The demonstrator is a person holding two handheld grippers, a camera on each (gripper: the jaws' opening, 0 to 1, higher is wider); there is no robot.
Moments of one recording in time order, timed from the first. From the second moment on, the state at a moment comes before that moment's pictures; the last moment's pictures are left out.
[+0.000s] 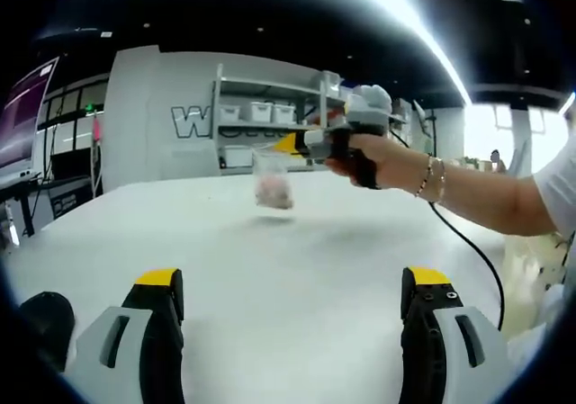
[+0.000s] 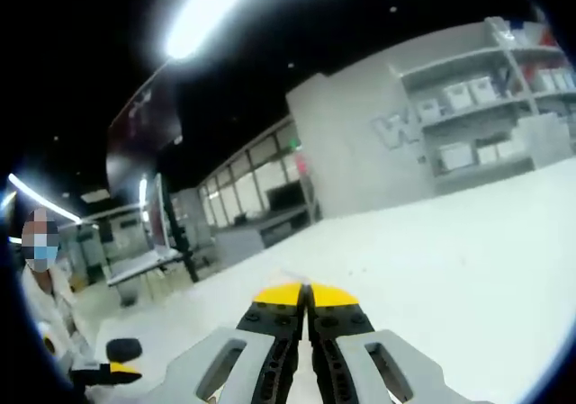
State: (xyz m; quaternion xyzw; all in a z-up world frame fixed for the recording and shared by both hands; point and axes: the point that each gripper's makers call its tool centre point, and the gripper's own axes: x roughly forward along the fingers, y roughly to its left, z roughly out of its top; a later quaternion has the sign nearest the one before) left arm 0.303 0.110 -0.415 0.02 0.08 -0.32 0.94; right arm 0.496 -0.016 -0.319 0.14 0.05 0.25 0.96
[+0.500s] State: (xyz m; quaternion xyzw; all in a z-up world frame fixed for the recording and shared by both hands) left arm 0.305 0.113 -0.414 0.02 0.08 -0.33 0.94; right arm 0.522 -0.014 -0.316 0.11 0.05 0.24 0.96
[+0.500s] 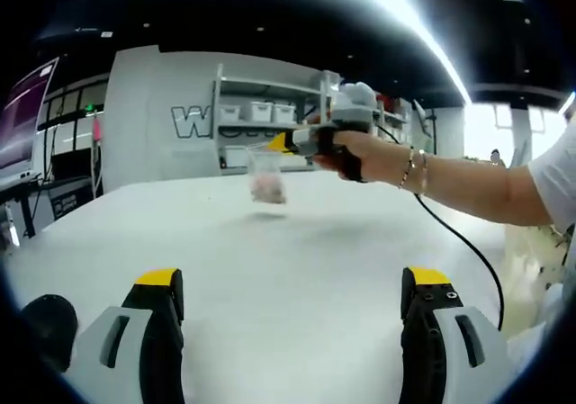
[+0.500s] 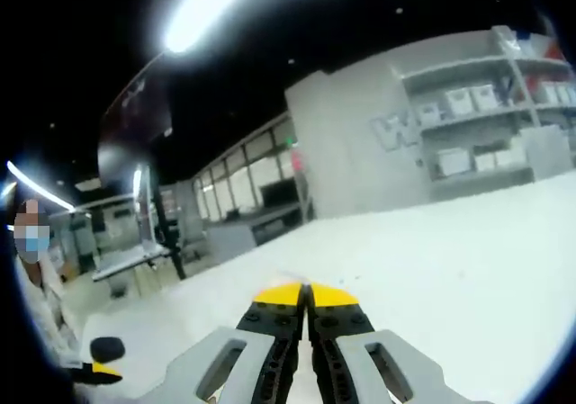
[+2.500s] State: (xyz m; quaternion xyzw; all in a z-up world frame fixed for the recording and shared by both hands) left arm 0.310 0.108 -0.417 0.02 0.09 -0.34 0.94; right arm 0.593 0.004 -0.346 0.04 0.08 0.20 0.98
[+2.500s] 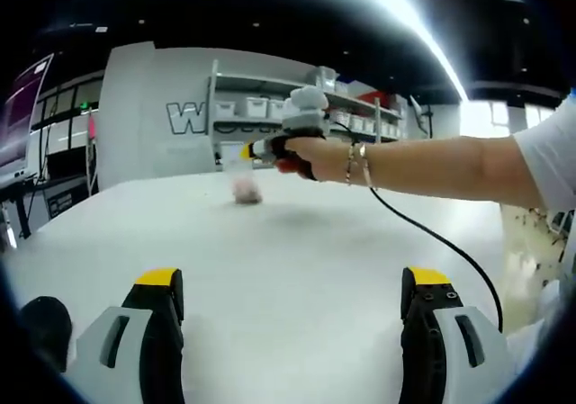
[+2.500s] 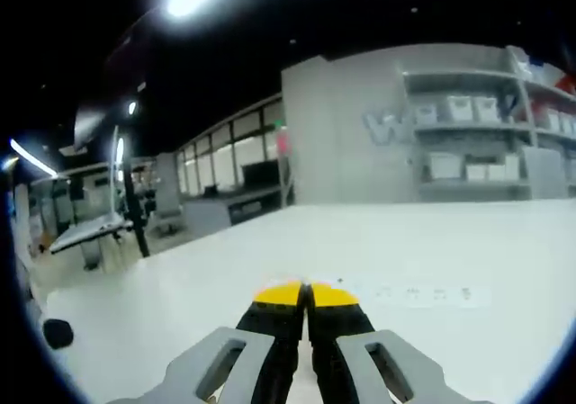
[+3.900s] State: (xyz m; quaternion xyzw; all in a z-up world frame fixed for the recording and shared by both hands) left arm 0.303 0.113 -0.420 0.03 0.09 -0.33 0.94; right arm 0.547 0.057 -0.411 -0.04 0.13 0.27 0.95
